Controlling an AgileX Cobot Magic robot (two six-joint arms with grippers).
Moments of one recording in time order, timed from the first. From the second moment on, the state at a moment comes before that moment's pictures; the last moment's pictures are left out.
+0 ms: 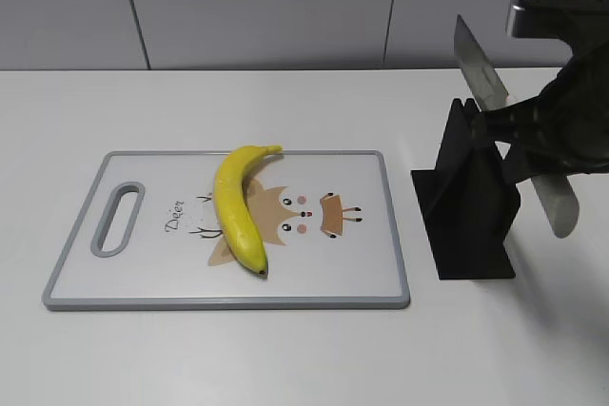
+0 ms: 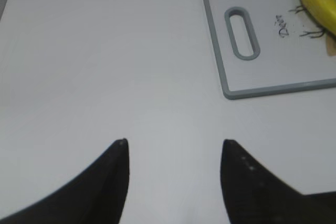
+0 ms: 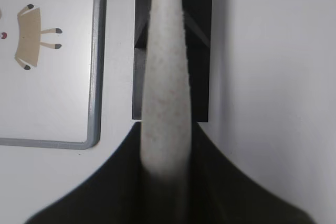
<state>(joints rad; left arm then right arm) -0.22 0.14 -0.53 0.07 1.16 0.07 0.42 1.43 -0.93 -0.08 0.74 0.48</state>
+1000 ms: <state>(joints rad) -0.22 -0.01 -0.49 0.00 1.10 0.07 0.42 1.50 -0.93 -0.06 0.73 0.48</state>
